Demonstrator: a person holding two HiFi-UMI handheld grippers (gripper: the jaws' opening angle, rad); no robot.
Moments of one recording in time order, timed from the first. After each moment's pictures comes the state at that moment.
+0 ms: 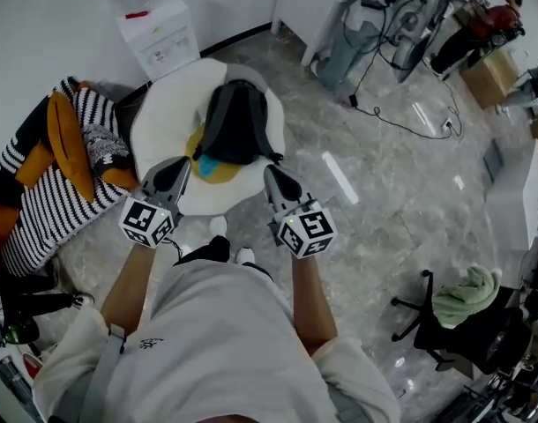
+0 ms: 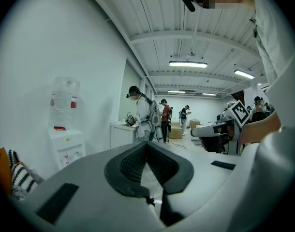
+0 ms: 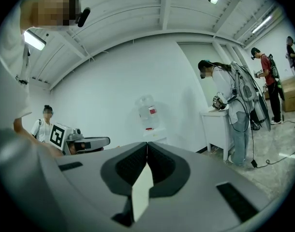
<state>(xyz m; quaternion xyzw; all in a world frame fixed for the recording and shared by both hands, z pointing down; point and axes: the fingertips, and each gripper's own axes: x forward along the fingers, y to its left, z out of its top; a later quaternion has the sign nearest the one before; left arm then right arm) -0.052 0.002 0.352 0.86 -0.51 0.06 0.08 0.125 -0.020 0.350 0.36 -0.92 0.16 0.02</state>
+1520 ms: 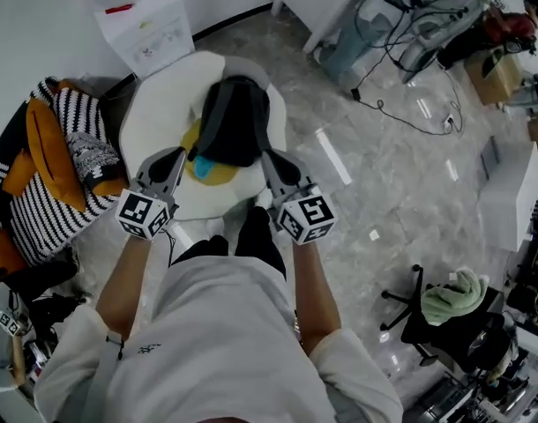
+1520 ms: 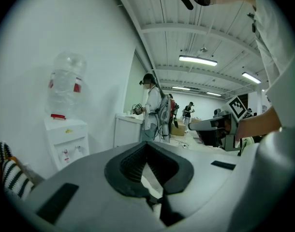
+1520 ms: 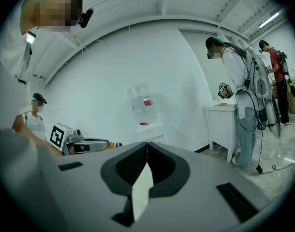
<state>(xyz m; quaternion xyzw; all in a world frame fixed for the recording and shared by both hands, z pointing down) -0.123 -0.140 0.413 0.85 -0.50 0.07 0.12 0.051 -0.174 0.392 0.35 -0.92 0.18 0.06</state>
